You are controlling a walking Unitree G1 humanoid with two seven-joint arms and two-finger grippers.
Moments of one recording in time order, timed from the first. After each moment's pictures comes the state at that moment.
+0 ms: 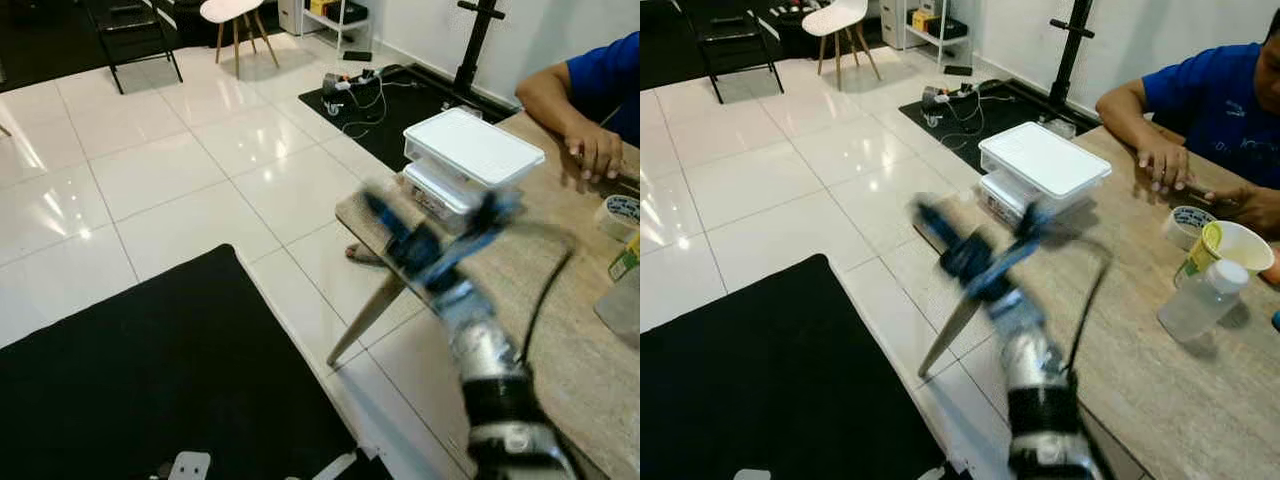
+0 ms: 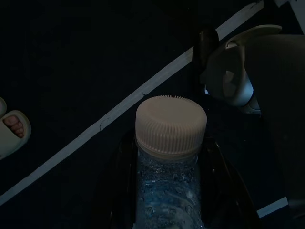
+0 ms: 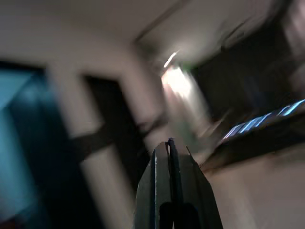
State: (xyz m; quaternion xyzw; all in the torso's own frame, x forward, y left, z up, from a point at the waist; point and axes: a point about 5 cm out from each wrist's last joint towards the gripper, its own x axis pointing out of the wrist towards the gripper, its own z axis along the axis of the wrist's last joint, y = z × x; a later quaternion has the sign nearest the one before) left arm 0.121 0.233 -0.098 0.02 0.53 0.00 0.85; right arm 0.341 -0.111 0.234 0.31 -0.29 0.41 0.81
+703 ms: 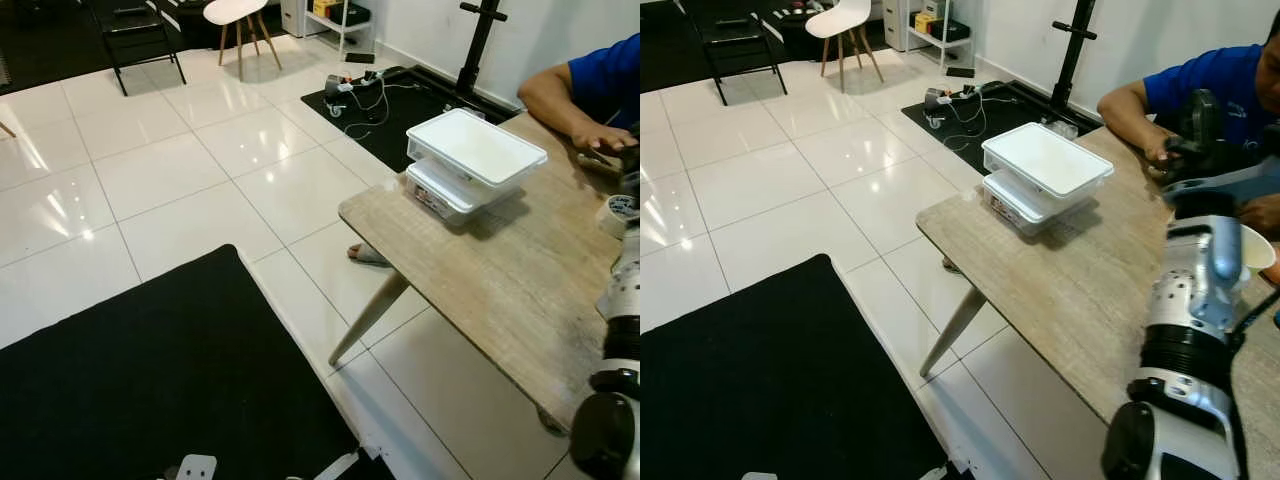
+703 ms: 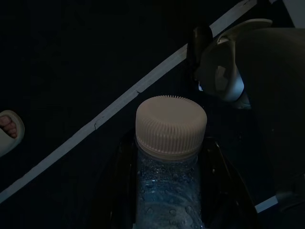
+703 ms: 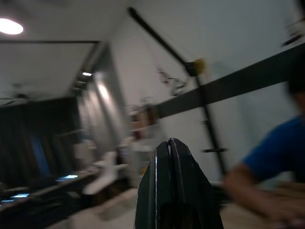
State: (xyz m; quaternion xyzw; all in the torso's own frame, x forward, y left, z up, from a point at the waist) left arm 0.120 0.225 -0.101 0.02 0.53 -0.01 0.85; right arm 0.334 -0.309 0.296 0.12 -0.37 -0.07 0.92
